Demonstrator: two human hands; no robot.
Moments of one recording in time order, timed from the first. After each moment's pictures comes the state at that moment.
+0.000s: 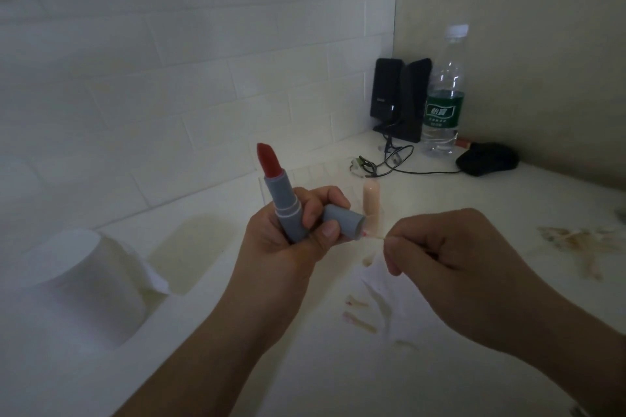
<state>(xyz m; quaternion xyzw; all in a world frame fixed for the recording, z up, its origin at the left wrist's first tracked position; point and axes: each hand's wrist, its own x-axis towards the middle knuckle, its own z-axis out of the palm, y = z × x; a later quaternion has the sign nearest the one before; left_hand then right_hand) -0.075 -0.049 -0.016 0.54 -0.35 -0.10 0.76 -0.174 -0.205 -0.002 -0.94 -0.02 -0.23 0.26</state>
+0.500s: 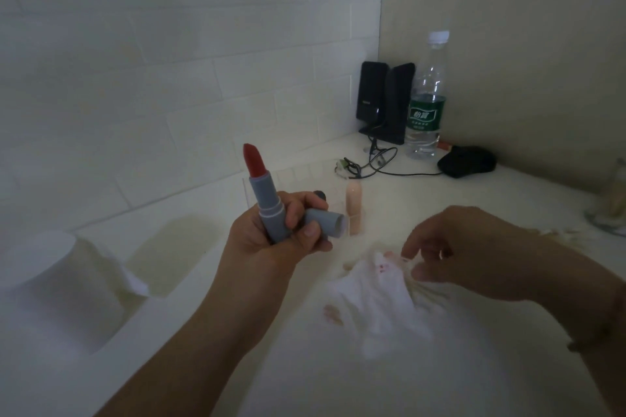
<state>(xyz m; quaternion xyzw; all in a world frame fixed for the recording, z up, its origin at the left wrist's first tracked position) -0.077 -0.050 -0.016 0.55 -0.33 -0.11 0.76 -0.167 -0.266 0.000 -0.98 0.08 0.00 0.17</state>
